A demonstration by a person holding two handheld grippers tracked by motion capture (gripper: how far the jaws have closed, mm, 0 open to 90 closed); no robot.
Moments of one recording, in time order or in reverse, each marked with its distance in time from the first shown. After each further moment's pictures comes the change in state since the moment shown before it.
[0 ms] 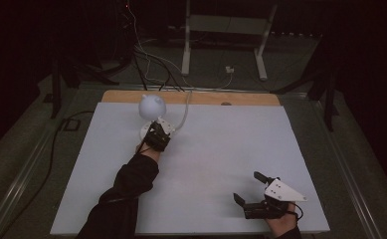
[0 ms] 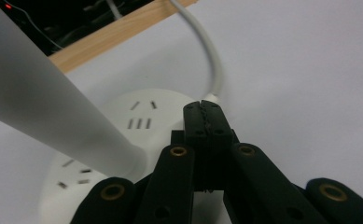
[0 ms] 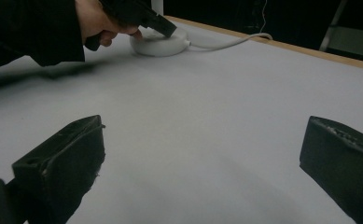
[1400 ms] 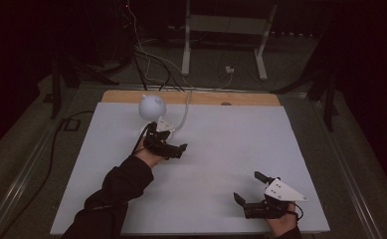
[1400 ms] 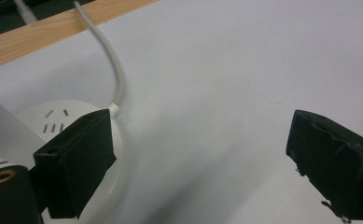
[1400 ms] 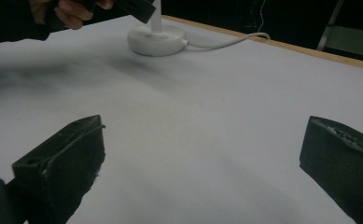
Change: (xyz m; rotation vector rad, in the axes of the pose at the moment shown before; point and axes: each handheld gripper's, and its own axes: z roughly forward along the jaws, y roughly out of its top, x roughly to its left) left arm -0.002 0.018 -0.059 -0.016 -0.368 -0.060; right arm 0.000 0.000 0.000 0.003 -0.007 0.004
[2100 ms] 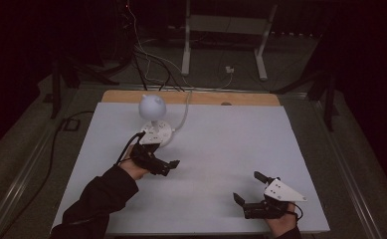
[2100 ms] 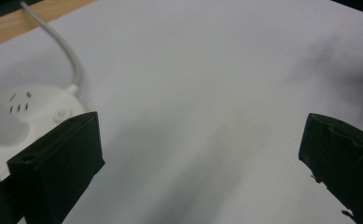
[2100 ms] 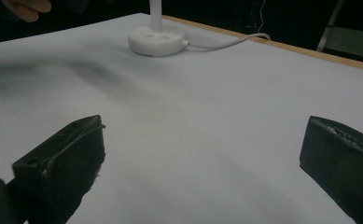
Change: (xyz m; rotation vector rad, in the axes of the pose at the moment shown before) left arm -0.004 -0.026 -0.049 -0.006 -0.150 0.074; right arm 0.001 0.001 0.000 -0.001 -0.002 -0.006
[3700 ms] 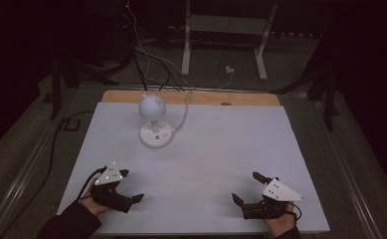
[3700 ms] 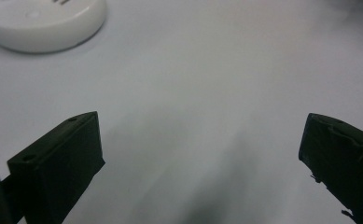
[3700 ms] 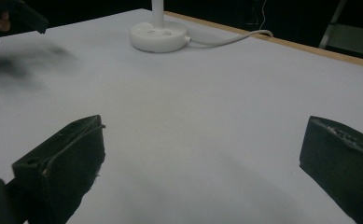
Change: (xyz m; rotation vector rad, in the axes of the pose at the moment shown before) left arm 0.000 -0.118 -0.063 0.010 0.009 -0.004; right arm 0.002 0.000 0.003 0.015 0.004 -0.008
